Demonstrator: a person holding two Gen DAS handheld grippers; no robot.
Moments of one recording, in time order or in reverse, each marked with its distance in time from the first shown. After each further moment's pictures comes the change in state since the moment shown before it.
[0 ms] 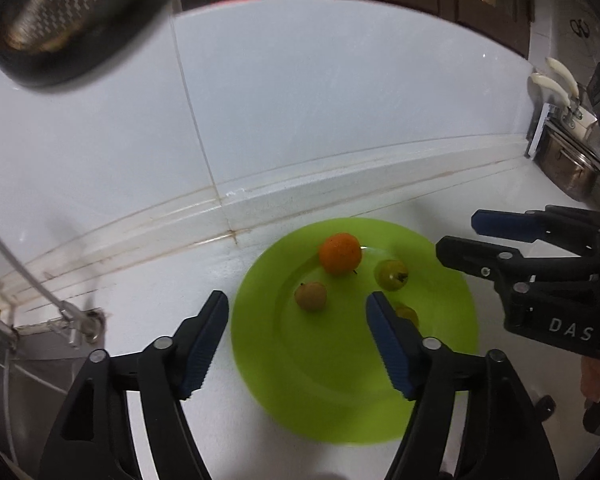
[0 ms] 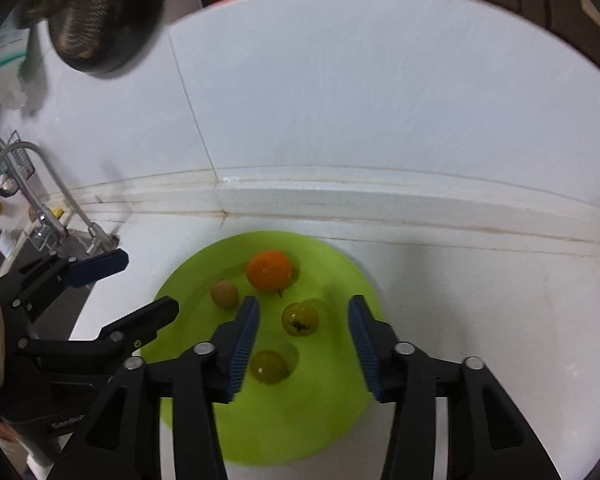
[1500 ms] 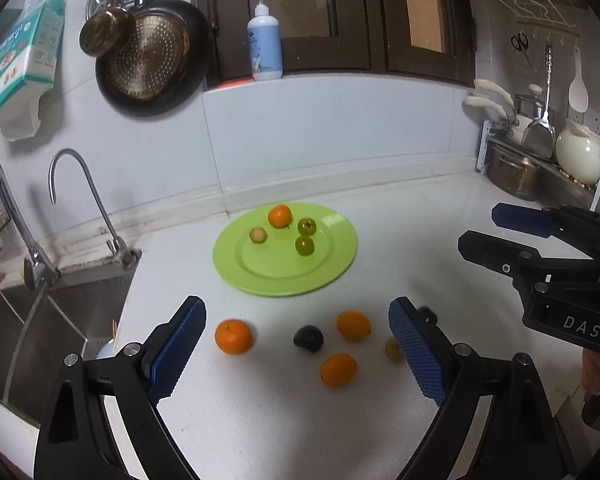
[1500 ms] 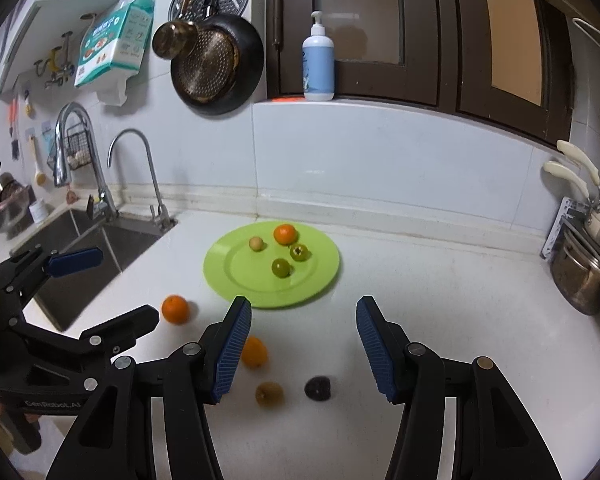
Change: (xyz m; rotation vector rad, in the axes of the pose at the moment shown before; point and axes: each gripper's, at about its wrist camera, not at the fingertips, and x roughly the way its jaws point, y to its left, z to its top) left arm -0.170 -0.097 -0.118 -0.047 -0.174 0.065; right arm -0.202 0.001 -0.144 -0.135 -0.249 -0.035
